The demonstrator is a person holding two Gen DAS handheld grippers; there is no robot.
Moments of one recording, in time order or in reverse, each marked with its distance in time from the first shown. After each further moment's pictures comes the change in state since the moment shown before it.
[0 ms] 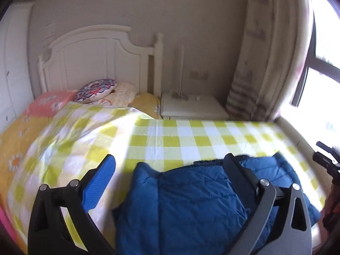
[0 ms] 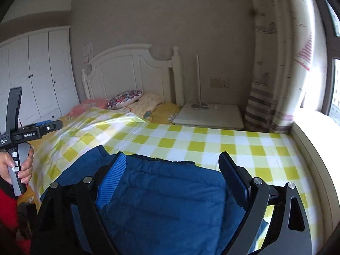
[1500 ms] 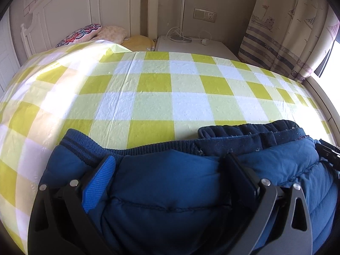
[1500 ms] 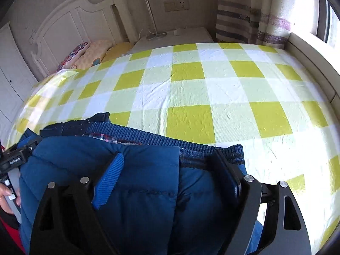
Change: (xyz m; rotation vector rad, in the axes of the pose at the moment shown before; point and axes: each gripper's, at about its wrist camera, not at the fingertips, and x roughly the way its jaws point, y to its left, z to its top) left arm 0.217 -0.027 -0.073 -0.056 0.320 0.004; right arm 0.167 -0.134 -0.084 0.248 0.416 -0.160
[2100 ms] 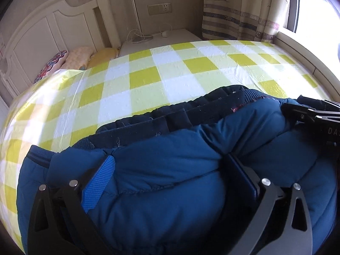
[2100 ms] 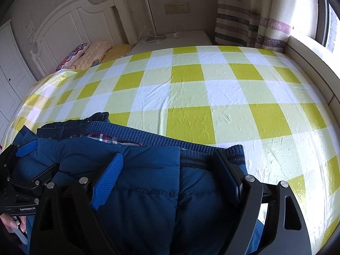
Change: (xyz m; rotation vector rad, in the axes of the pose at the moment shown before) left arm -0.011 -0.115 -0.024 0.272 0.005 -0.004; right arm -0.001 0.000 -0.003 0.002 -0.020 -0.002
